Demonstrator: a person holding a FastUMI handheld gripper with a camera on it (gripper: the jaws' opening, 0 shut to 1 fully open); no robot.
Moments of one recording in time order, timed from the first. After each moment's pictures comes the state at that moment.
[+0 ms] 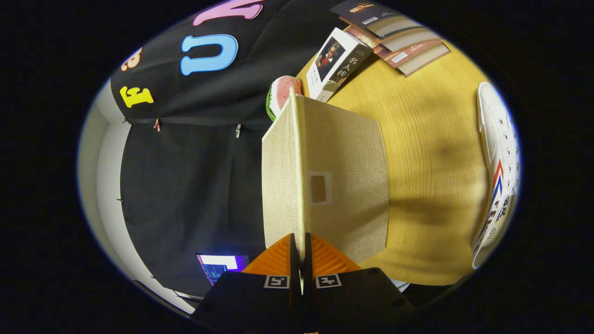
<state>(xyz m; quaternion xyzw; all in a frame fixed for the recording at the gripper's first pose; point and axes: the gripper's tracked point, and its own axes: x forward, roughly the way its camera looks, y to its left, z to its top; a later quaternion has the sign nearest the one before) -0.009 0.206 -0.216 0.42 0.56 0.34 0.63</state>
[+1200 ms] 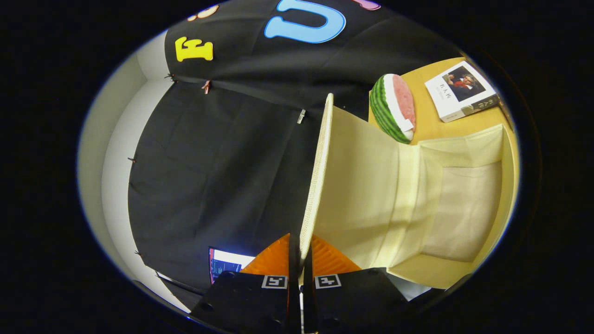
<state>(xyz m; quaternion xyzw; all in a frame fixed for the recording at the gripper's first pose) -0.033 0.443 -0.056 0.36 0.49 0.46 0.65</state>
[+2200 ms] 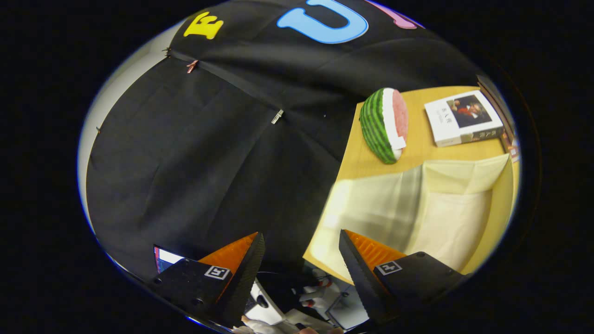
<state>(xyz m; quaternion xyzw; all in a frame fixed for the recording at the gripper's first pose) 0.003 0.457 -0.092 0.22 0.44 0.40 0.77</state>
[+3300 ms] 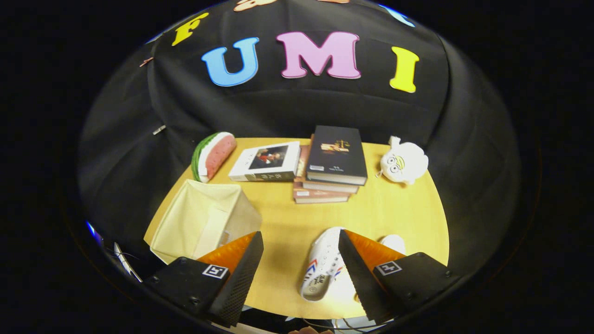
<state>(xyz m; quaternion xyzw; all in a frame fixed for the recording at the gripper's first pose) 0.062 0.005 -0.171 0.02 0.40 0.10 0.91</state>
